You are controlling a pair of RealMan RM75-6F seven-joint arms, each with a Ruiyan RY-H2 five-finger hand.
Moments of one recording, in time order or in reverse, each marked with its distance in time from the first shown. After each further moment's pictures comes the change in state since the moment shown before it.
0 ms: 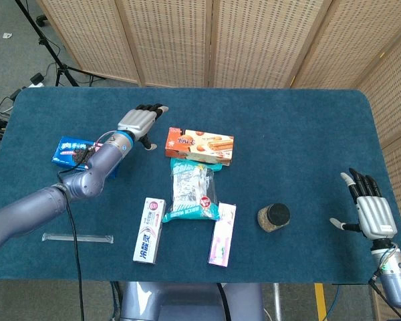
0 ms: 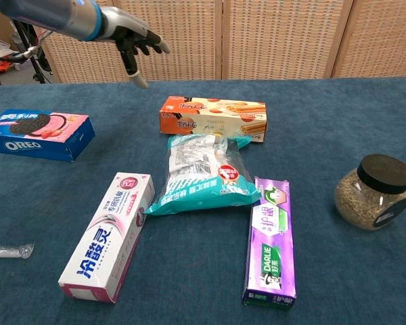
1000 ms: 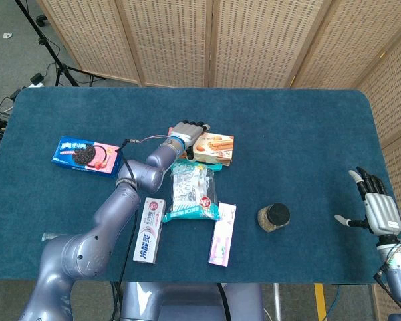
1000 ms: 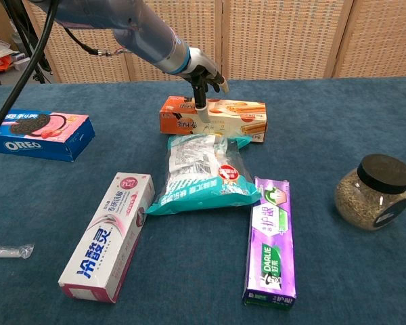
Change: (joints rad) left arm -0.293 -0.484 0.144 0.741 0.311 -0.411 -0.474; right arm -0.005 -0.012 0.038 0.076 0.009 -0.079 0.133
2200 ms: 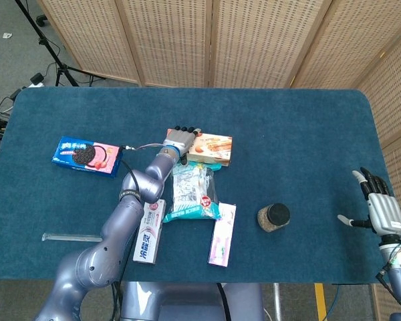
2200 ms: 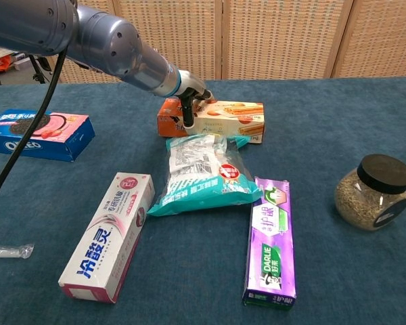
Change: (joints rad) left arm 0.050 -0.154 -0.076 0.185 0.357 0.011 -0.241; right arm -0.007 -0.007 0.016 0.031 0.006 -0.029 0.018
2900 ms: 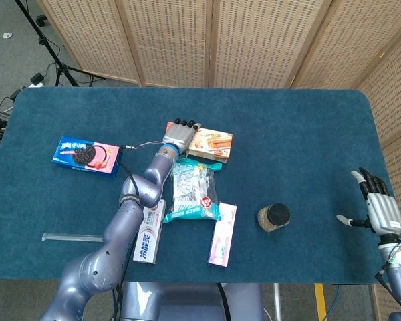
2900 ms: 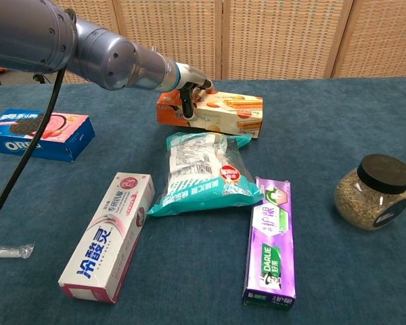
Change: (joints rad) left arm 0.018 -0.046 -0.036 0.068 0.100 0.137 0.011; right arm 0.000 -0.003 0.004 0.001 -0.006 -0.002 0.003
